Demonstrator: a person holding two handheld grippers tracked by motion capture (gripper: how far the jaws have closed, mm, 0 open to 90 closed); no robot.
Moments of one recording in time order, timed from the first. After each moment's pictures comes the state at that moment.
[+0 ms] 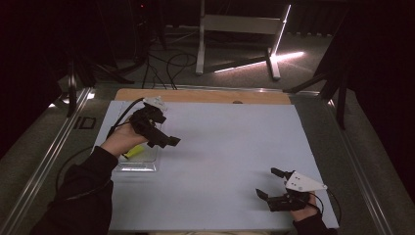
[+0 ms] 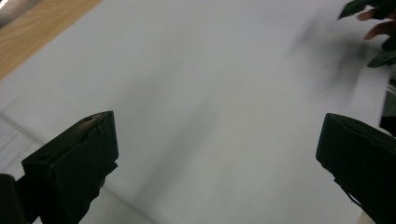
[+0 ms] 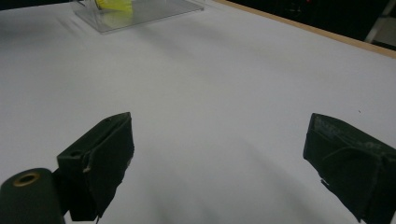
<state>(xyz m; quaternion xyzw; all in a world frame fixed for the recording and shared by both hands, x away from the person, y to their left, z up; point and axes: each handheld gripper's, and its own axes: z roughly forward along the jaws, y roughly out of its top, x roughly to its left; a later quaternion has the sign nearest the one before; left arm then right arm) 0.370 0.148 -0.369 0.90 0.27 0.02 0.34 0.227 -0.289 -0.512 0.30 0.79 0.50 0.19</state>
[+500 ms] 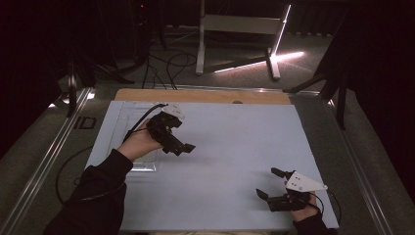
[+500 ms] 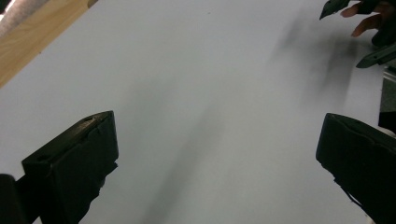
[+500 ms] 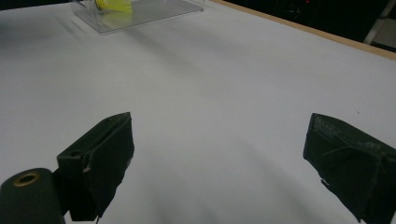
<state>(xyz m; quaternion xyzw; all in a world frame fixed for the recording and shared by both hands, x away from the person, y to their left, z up) 0.359 0.109 -0.379 0.91 0.23 0.03 0.35 0.226 -0.289 -0.512 0.30 0.79 0.50 0.19</state>
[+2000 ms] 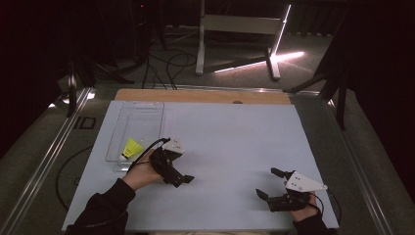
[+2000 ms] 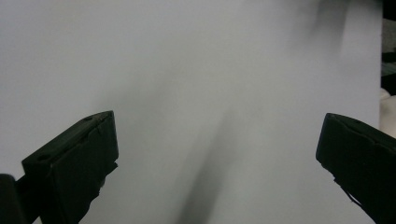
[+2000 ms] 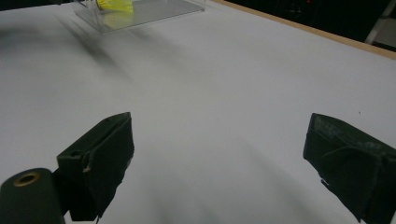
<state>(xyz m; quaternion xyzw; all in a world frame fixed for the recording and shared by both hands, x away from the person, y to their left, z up) 0.314 0.115 -0.467 0.91 0.22 0.00 0.36 0.226 -0.288 -0.511 0.30 0.79 0.50 0.19</state>
